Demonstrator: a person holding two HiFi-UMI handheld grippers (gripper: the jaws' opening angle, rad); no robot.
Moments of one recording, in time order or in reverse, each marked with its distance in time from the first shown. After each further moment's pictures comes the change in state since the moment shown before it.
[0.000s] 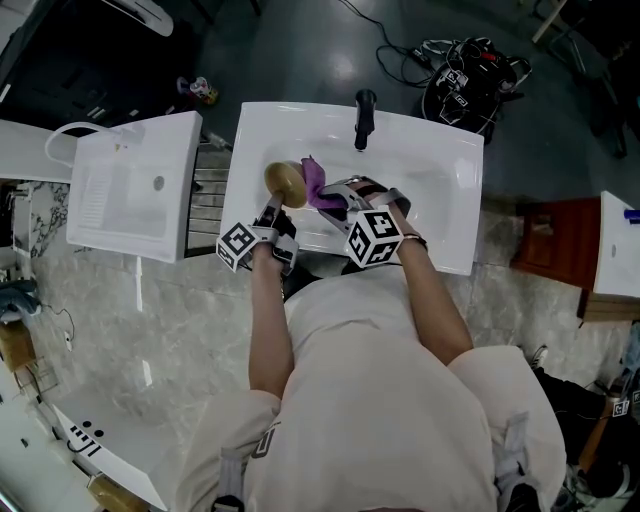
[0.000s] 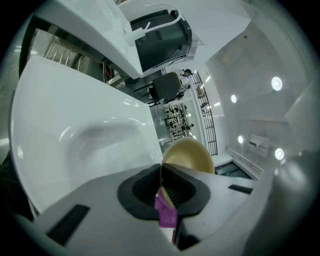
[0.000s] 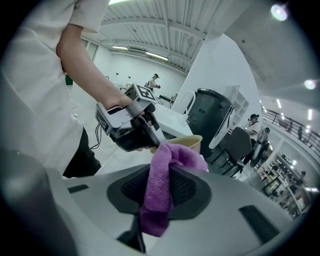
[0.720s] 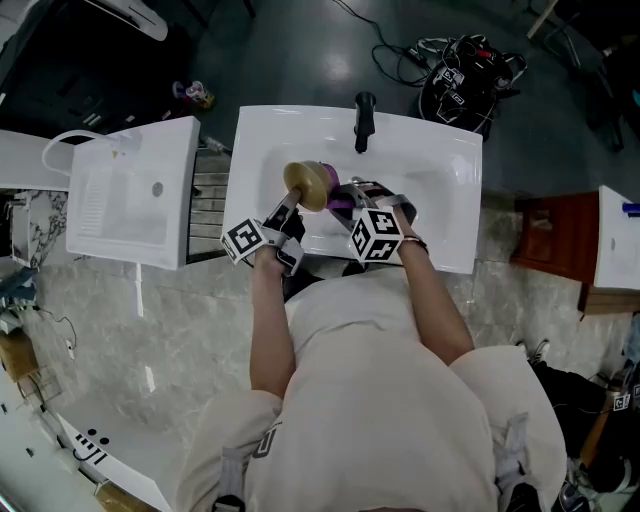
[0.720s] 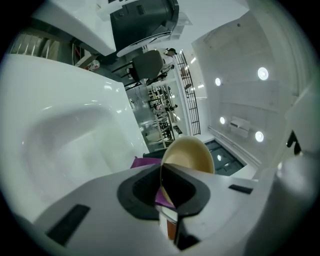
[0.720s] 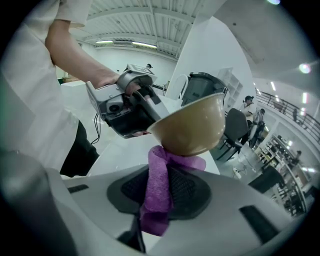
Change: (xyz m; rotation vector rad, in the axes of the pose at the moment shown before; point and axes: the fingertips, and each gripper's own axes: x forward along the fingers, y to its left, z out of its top) left arm 0.022 -0.058 -0.032 0.077 0.228 -0.257; right arm 0.013 0.004 -0.041 0.129 0.135 -0.008
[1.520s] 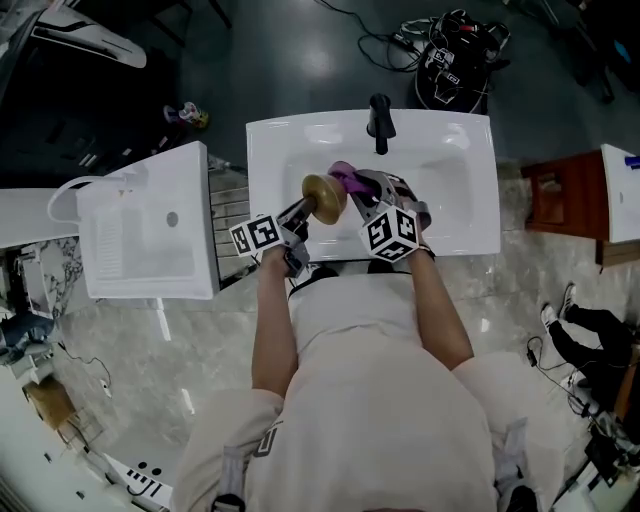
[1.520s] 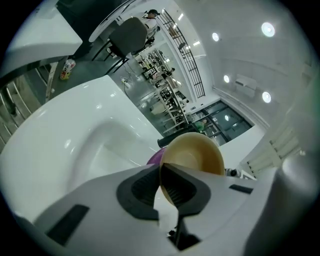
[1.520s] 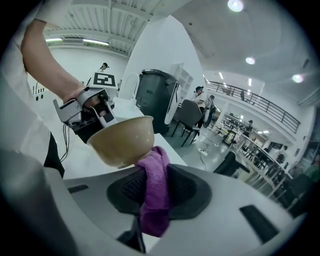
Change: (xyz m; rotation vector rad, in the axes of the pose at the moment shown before) left arm -0.013 0.044 0.027 0.235 0.417 0.194; right arm -0.004 -0.069 0.016 0.360 0.048 -0.425
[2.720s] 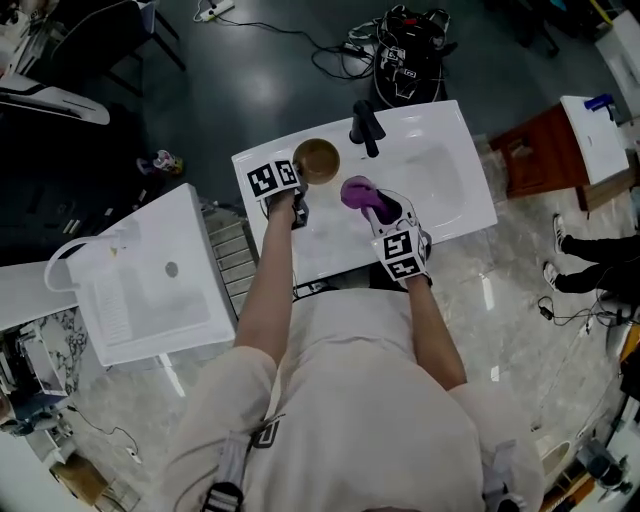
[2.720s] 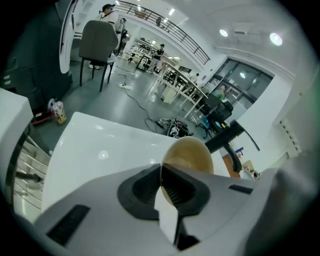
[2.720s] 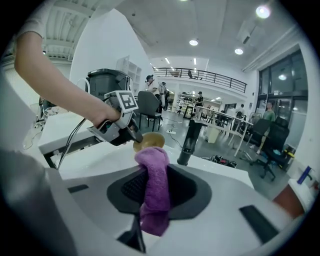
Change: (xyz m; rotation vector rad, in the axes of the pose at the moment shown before) left arm 0.093 0.062 0.105 0.317 0.188 0.372; right arm -0.033 0.003 -0.036 0.498 0.120 -0.362
